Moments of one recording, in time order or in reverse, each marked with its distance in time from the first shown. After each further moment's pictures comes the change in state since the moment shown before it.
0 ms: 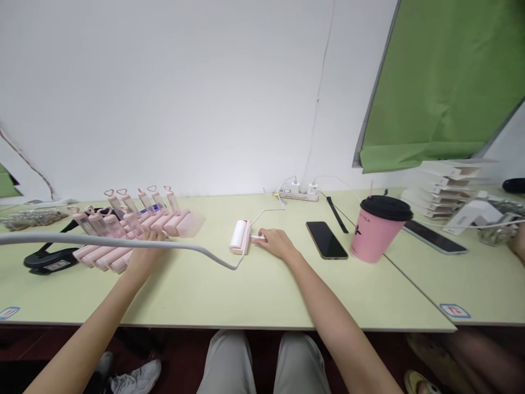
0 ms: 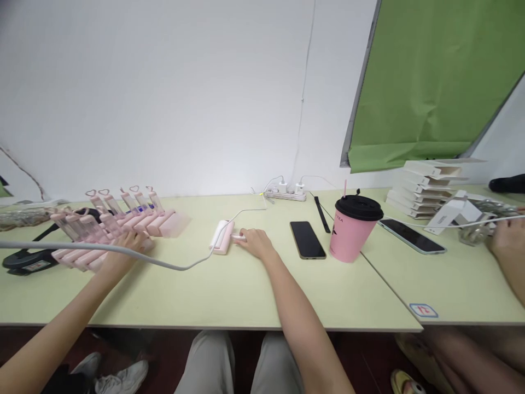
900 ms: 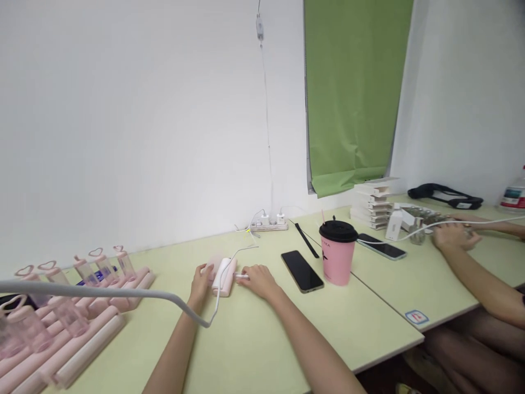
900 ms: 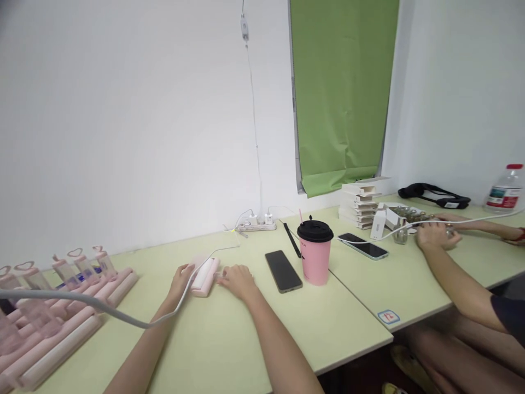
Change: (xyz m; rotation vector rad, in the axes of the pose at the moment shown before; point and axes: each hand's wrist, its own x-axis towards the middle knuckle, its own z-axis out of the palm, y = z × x) left_hand 0.100 0.189 0.085 -0.999 -0.294 -0.513; right_hand 0.004 0.020 0.003 0.030 0.047 0.204
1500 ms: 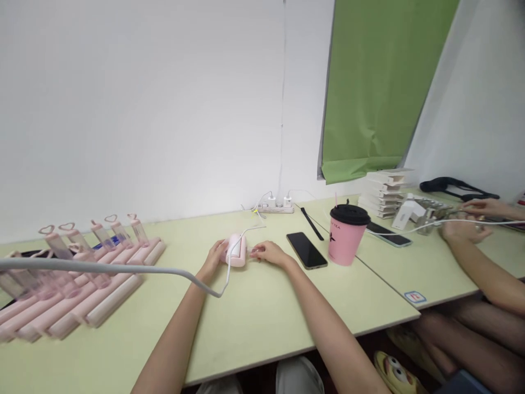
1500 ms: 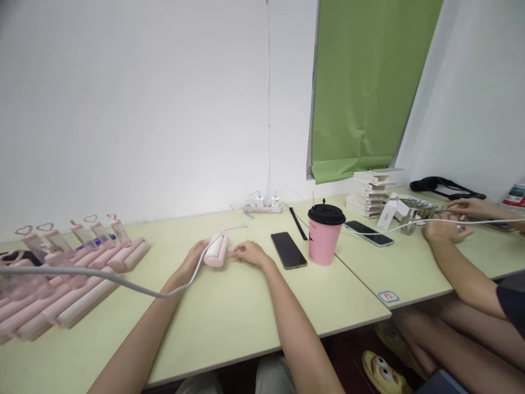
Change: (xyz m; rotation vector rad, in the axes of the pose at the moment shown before) left_hand -0.042 0.024 -0.005 -0.386 -0.265 0.140; right_hand 0.001 0.022 -0.008 0.468 -0.180 0.015
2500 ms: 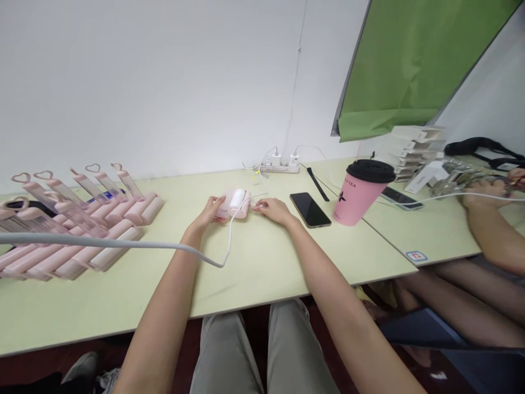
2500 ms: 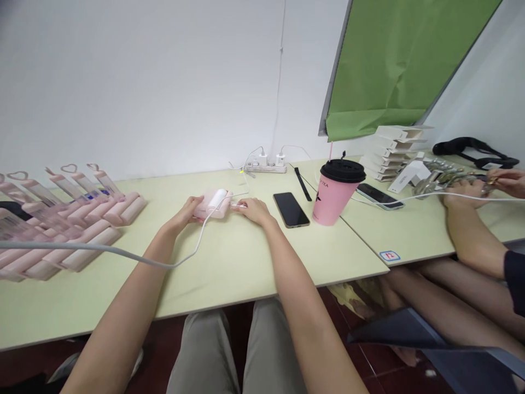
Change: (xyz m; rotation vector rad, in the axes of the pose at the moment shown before) left_hand 0.010 0.003 -0.013 0.094 -0.015 -0.283; right_hand 0.002 0.000 -0.002 -0.272 0.107 0.079
